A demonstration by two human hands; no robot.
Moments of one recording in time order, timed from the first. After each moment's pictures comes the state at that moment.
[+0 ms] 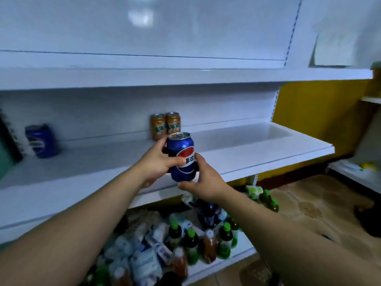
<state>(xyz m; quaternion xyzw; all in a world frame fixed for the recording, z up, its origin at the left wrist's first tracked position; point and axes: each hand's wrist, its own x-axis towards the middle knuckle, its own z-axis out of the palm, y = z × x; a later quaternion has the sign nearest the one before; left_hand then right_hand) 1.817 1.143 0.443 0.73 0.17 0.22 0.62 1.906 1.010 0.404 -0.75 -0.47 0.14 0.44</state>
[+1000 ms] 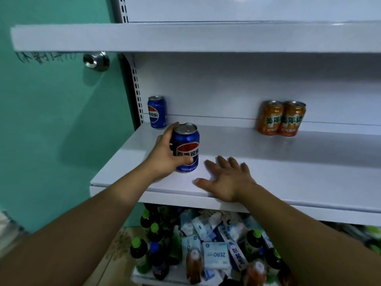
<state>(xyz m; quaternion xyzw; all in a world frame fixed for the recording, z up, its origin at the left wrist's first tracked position) 1.650 1.318 0.393 0.74 0.37 0.35 0.43 1.815 1.223 0.368 -0.77 -0.63 0.10 -0.01</state>
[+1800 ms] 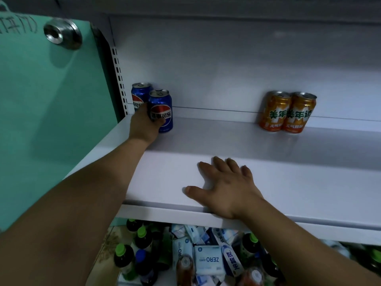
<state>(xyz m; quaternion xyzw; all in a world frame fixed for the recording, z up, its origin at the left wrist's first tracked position) 1.685 1.465 0.369 0.73 0.46 0.45 0.24 1.818 1.222 0.367 -0.76 -0.64 0.11 0.04</state>
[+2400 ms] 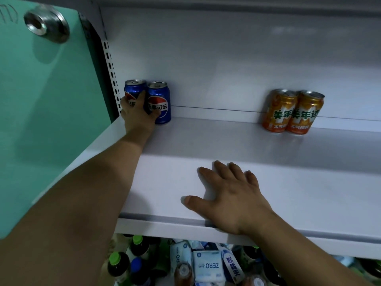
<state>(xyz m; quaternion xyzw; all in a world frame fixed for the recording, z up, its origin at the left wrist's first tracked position) 1.703 1.503 0.366 0.68 0.54 0.46 0.18 1.818 1.220 0.368 -0.76 -0.64 0.10 0.05</state>
